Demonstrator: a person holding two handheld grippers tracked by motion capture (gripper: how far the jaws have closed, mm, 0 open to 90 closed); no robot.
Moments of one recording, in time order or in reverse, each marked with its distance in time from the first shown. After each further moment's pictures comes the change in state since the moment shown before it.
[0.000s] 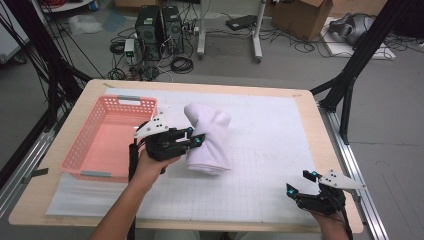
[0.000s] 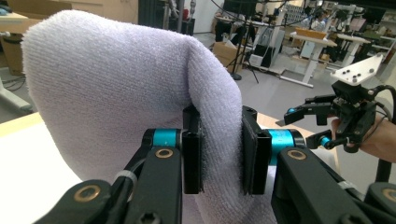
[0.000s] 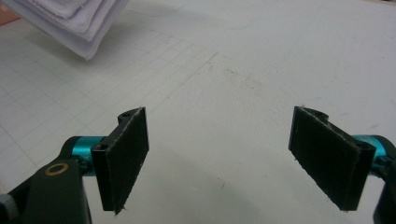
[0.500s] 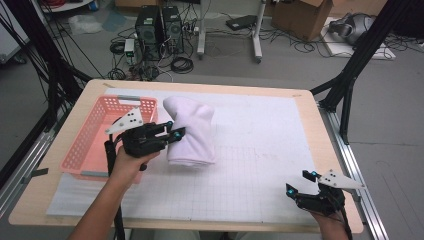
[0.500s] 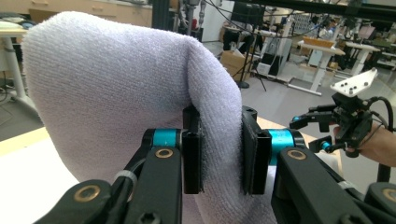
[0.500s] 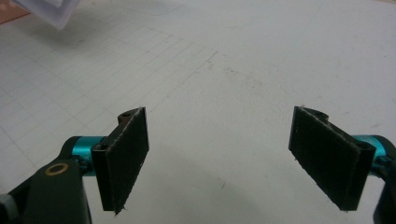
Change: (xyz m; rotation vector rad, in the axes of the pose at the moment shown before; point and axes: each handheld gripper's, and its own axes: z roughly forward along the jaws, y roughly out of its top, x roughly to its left) left arm 0.015 0.016 -0.047 -0.039 0.037 0.005; right arm 0.000 0.000 0.002 0.003 -0.002 0.000
